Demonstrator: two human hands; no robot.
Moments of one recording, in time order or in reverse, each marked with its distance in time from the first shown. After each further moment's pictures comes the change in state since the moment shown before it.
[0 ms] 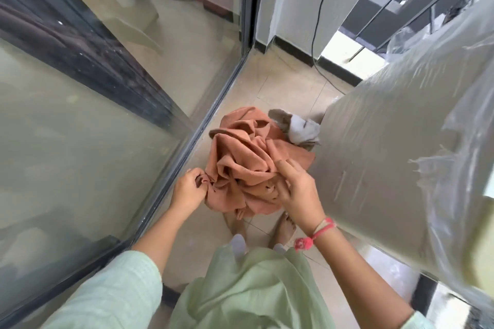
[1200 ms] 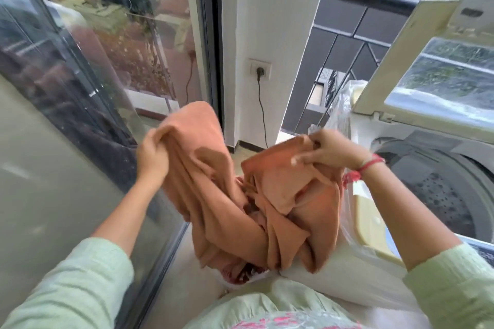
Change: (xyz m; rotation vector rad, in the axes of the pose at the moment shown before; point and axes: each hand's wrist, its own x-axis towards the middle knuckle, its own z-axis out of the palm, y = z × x) left_hand -0.023 0.214 -0.216 -0.368 0.548 0.502; right_hand 0.027 -0.120 -0.264 -0.417 -0.113 0.098
